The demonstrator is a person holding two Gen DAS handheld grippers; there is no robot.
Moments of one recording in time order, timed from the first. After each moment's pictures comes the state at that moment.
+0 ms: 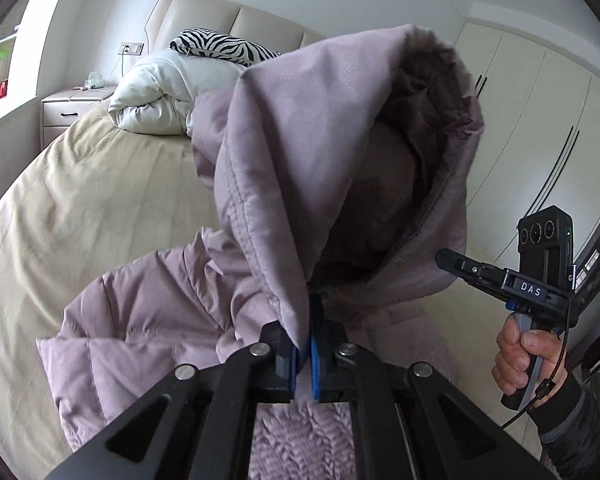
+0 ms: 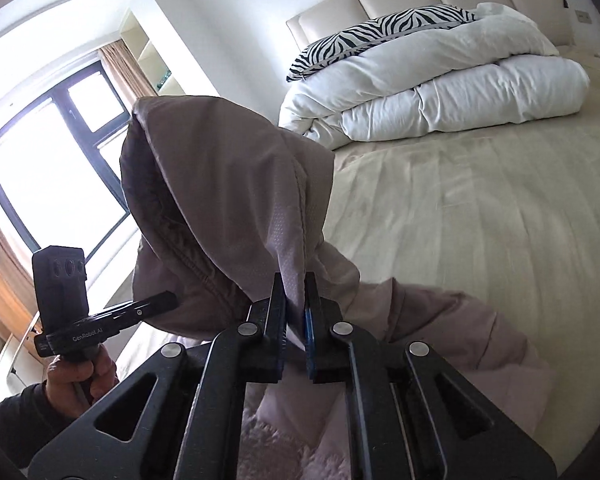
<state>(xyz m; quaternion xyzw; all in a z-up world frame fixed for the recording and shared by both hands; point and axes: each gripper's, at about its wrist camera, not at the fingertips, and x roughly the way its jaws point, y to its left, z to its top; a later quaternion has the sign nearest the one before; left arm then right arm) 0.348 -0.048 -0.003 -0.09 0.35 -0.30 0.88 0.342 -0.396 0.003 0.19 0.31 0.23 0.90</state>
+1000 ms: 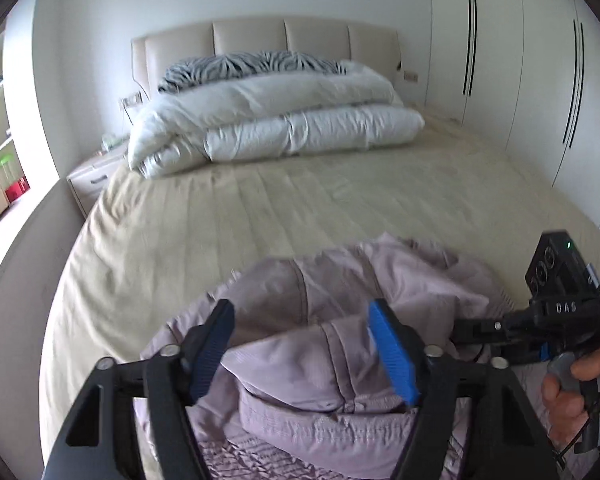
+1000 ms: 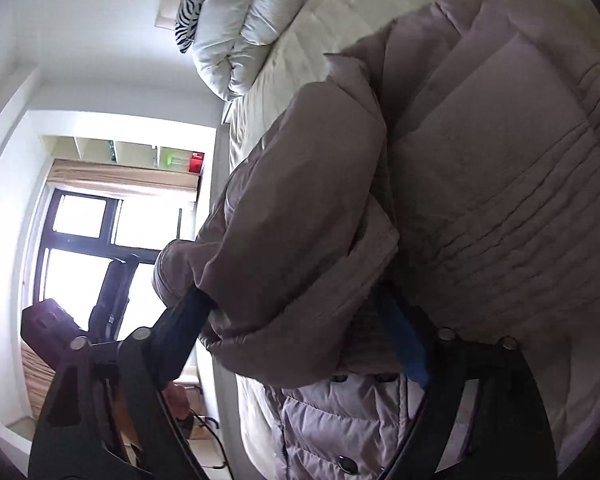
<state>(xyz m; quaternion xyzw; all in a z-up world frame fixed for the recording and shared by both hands) 0.356 -0.090 0.007 0.10 0.36 -0.23 0.90 0.262 -0.380 -0.108 0.51 0.44 0.19 0.72</state>
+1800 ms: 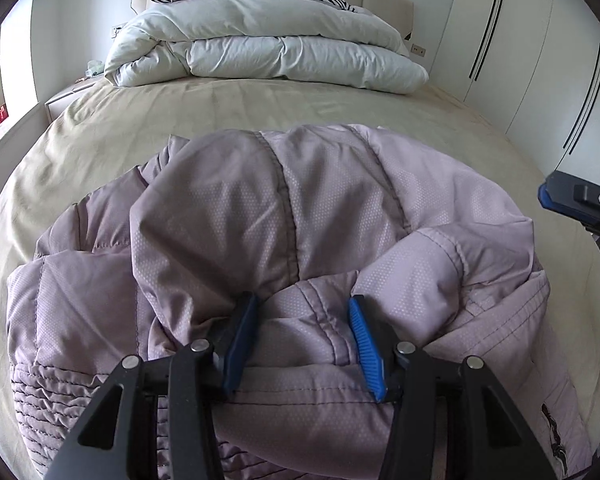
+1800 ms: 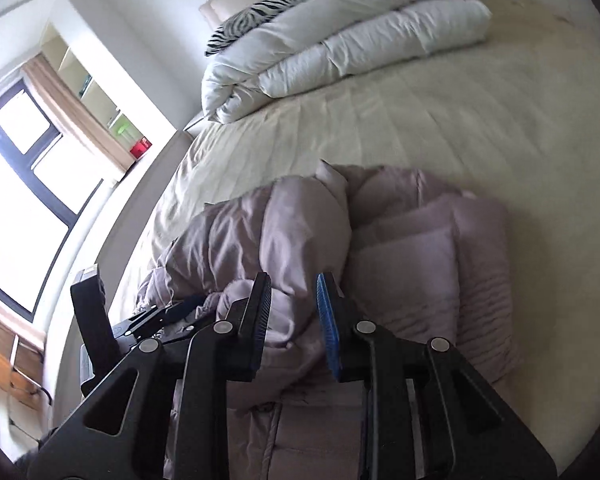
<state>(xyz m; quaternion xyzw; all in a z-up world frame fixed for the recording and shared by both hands) 0.344 -0.100 -0.105 0.03 0.43 -0.24 0.87 0.238 -0.369 -0.017 0.20 0.38 0.09 0.90</state>
